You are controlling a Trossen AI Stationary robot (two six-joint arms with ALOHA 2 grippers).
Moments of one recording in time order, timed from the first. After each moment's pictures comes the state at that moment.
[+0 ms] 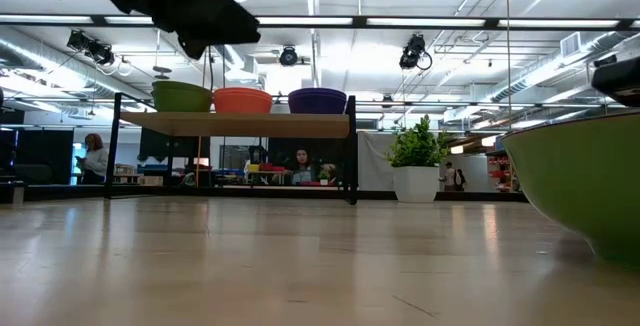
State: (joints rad) left arm -0.31 1.18 0.56 0.28 -0.41 -0.20; right arm 0.82 1.44 0.75 -0.62 0.19 0.48
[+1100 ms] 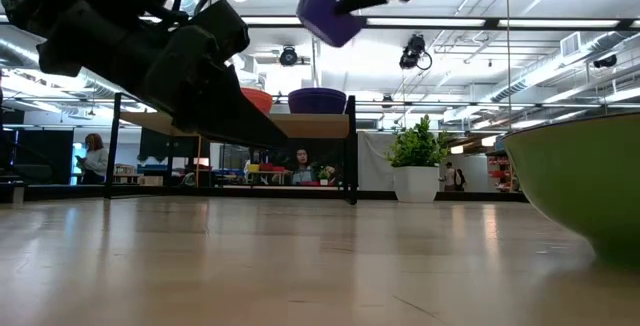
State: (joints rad) left arm -0.35 1.69 0.56 0.66 -0.47 -0.27; right arm -0.15 1.47 1.39 -0.43 0.09 -0.69
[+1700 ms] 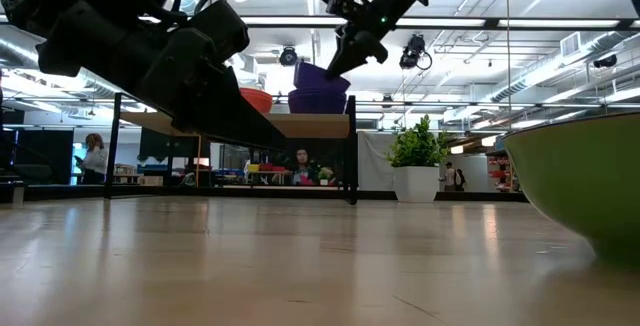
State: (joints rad) left arm -0.35 1.70 0.56 0.65 -0.47 -0.25; right arm -0.40 1.78 1.63 -0.59 -0.04 -0.81
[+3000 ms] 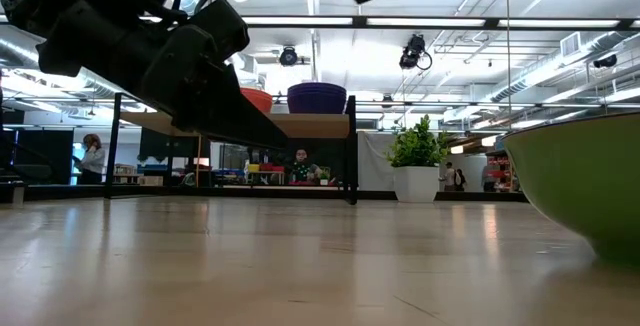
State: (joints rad) left arm -0.35 1.70 0.56 0.66 -0.47 -0.26; right arm -0.11 1.49 1.54 -0.76 0.06 -0.37
